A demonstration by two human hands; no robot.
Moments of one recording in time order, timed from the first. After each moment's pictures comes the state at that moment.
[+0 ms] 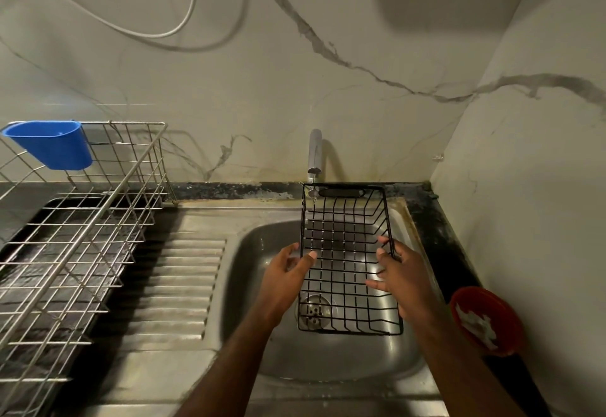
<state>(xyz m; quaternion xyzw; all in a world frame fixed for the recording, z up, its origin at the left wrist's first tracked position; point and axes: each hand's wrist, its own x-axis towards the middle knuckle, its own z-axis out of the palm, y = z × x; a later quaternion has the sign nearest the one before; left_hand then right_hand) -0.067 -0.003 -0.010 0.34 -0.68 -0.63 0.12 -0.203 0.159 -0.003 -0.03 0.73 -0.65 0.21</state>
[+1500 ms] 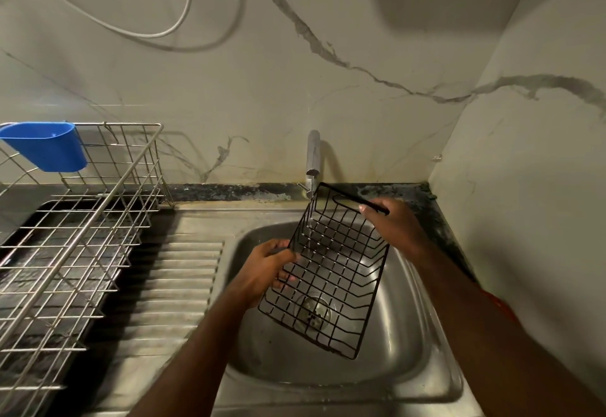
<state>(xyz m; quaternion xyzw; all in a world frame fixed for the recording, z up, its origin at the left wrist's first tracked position) -0.067 -0.054 -0.003 0.30 -0.67 -0.67 0.04 -0.273 0.122 0.039 -0.21 0.88 -0.41 0.12</state>
